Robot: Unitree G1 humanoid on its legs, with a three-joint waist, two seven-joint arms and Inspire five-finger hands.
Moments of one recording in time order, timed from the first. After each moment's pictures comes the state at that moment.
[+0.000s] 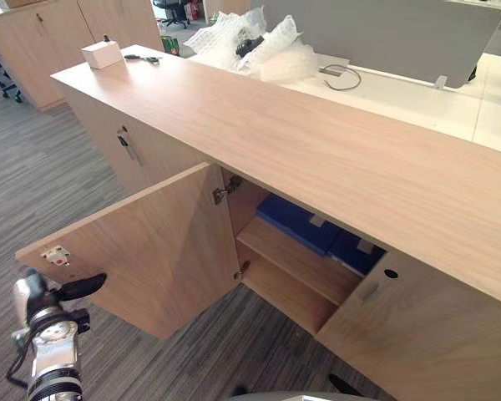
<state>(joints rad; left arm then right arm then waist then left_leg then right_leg) -0.09 0.49 0.48 0.70 0.08 0.01 0.21 0.11 -0.04 -0.57 1.19 0.20 0.00 0.03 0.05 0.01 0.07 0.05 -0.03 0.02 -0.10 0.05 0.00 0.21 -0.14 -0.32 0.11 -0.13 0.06</state>
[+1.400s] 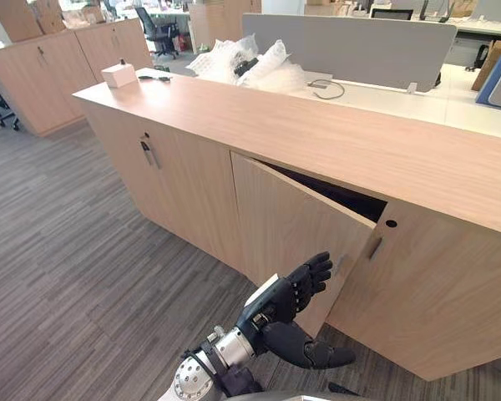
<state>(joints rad) 0.31 0.36 -0.61 -0.25 -0.43 -0.15 -0.31 0.09 -0.14 -0.33 1.27 0.24 -0.01 0.04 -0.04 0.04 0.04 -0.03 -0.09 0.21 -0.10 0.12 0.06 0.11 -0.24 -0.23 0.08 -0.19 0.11</state>
